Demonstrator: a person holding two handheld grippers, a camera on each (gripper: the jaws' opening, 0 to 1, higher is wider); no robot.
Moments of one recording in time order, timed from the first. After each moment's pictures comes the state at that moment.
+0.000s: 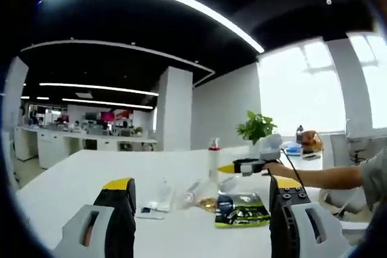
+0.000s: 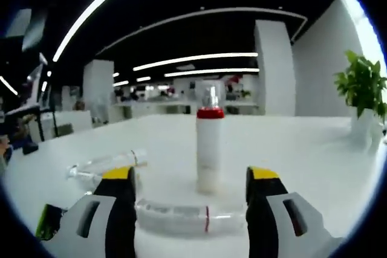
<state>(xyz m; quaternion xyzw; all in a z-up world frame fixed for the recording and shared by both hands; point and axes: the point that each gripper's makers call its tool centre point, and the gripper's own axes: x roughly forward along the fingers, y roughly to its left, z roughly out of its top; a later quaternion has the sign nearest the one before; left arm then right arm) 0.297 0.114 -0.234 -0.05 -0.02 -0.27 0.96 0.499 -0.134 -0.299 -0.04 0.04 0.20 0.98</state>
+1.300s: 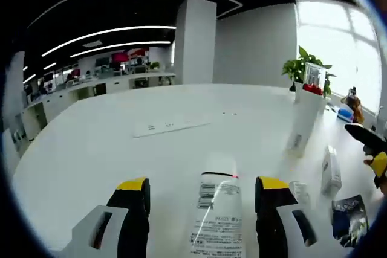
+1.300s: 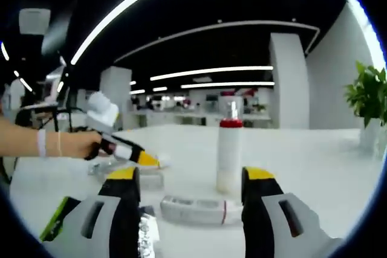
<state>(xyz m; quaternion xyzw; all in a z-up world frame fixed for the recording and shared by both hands) 0.569 0.076 -0.369 0.02 0.24 -0.18 0.95 0.462 -0.120 -0.287 -0.03 0.00 0.26 0.97</state>
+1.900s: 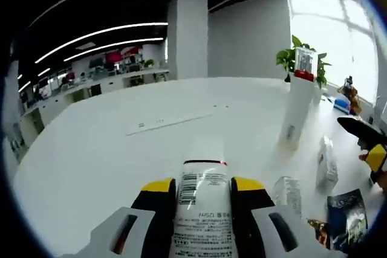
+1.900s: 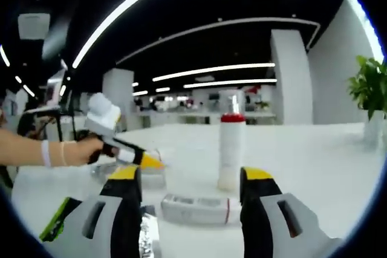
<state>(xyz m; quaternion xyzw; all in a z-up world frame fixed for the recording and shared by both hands) 0.554 0.053 -0.348 -0.01 0.22 -0.21 0.95 0.466 -0.118 -0.295 -0.01 0.00 0.27 0.96</state>
